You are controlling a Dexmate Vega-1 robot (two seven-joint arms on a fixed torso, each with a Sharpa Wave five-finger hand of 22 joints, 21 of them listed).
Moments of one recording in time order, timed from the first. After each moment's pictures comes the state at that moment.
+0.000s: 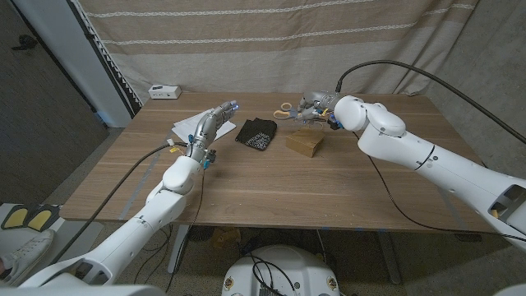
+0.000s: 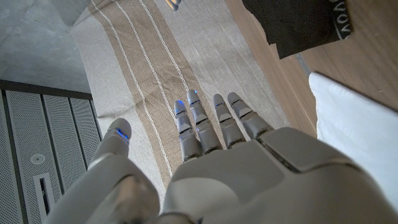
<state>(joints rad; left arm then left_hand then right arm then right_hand) 0.90 0.53 0.40 -1.35 -0.40 -0.53 0.05 0.22 -0.13 0.53 -0.15 0.28 0.53 -0.11 0.21 0.19 0.61 -0.14 0.22 0.19 0.39 -0.04 0.19 0.17 0.33 -0.04 0.20 0.17 -0.46 -0.79 -0.84 -2.02 -0.43 -0.64 0.35 1.14 0.19 0.14 -0.05 0.20 0.87 0.05 0.19 0.59 1.04 0.01 0.60 0.49 1.08 -0.12 0.77 0.44 0.52 -0.05 1.56 0.35</state>
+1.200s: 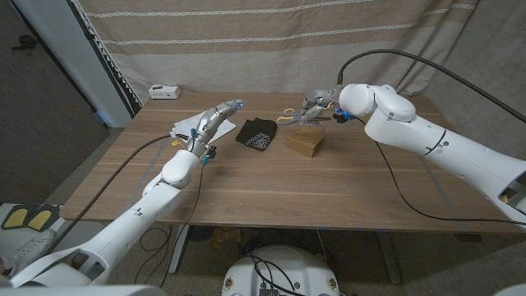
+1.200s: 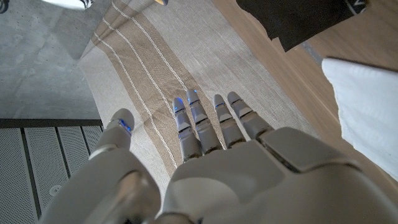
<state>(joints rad) 0.86 0.57 0.43 -1.34 -0.28 -0.51 0.07 0.32 -0.10 0.57 -0.18 0.28 0.58 -0.11 0.22 0.19 0.62 -0.15 0.22 0.20 0.38 -0.04 0.18 0.17 0.33 -0.04 0.20 0.17 -0.37 -0.83 -0.85 -2.05 -0.43 -0.64 0.58 1.15 0.19 0.14 -0.05 0.20 0.88 0.06 0.19 0.60 1.05 0.01 0.59 0.50 1.08 -0.12 0.77 0.44 0.51 -0.05 1.56 0.32</state>
